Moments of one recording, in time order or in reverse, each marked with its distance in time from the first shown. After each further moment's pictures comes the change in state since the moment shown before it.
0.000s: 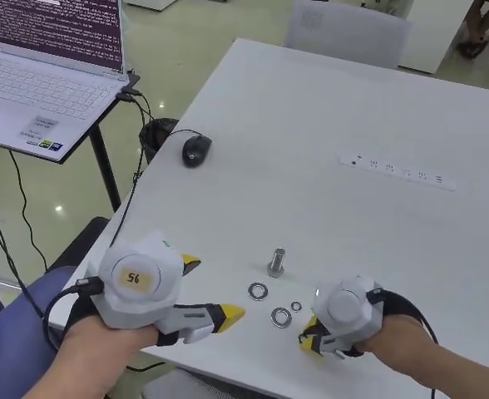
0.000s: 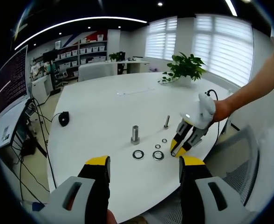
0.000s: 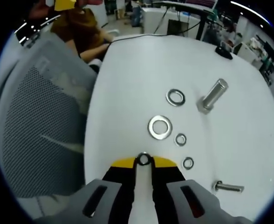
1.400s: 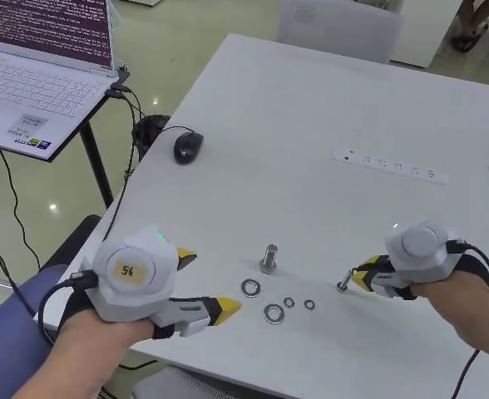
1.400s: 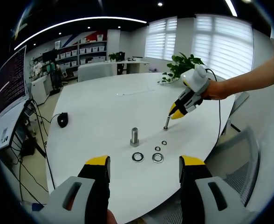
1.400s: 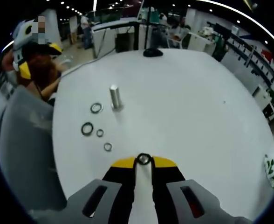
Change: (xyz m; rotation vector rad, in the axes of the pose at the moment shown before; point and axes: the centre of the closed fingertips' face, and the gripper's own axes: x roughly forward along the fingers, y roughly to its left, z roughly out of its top) left arm 0.006 -0.001 0.005 -0.001 -0.001 -0.006; right arm -0.088 -0.113 -0.027 0.289 -0.110 -0.276
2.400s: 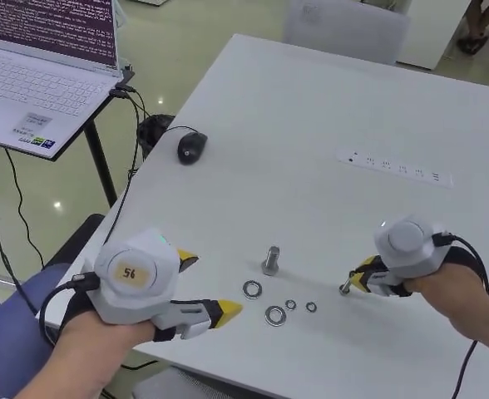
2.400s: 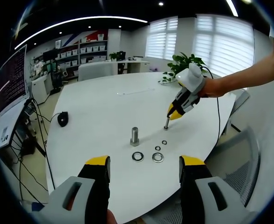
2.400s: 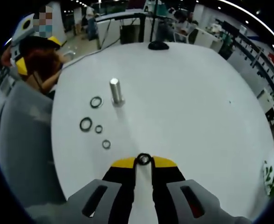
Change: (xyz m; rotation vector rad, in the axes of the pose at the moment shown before) left arm 0.001 0.000 -0.001 -0.004 0.005 0.004; right arm 0.008 -0.003 -0.002 -0.041 0.073 0.026
